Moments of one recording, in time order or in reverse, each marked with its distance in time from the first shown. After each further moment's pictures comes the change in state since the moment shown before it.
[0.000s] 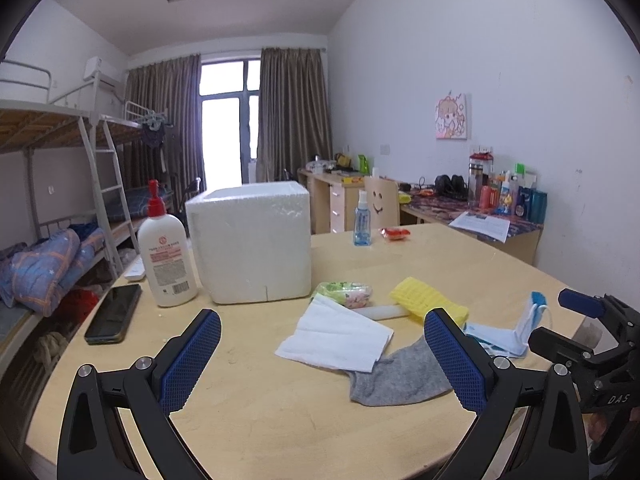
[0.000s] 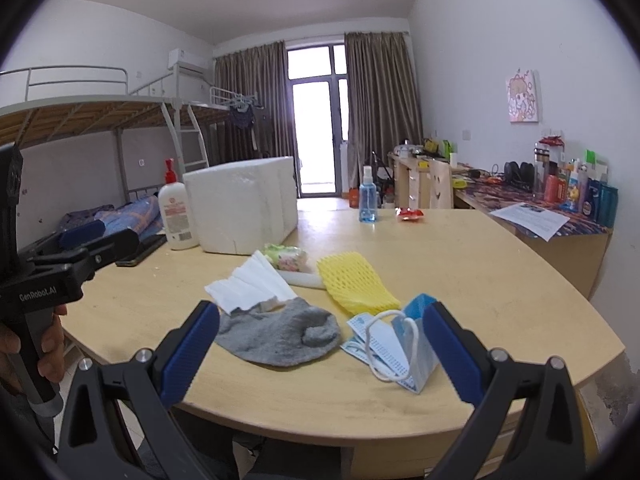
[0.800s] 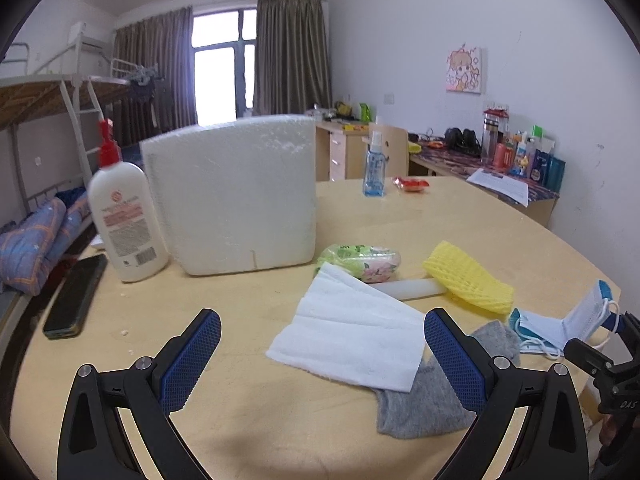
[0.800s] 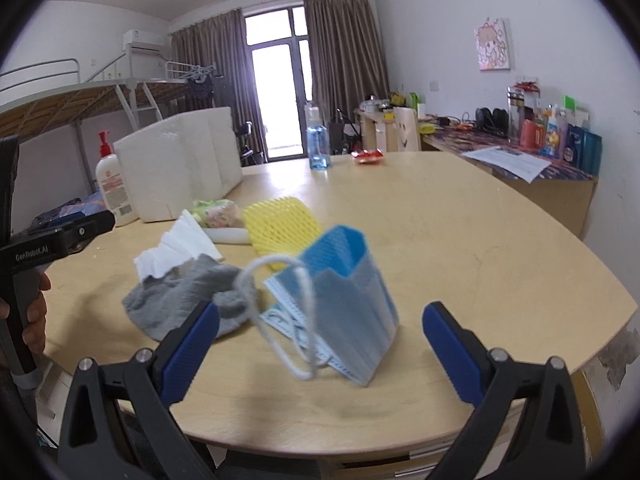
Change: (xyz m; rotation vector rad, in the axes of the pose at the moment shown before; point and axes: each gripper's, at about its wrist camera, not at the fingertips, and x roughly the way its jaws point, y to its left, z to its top) left arm 0.093 0.007 -0.002 -0.012 0.198 -0.015; right arm 0.048 -0.056 -0.029 0.097 0.151 -0.100
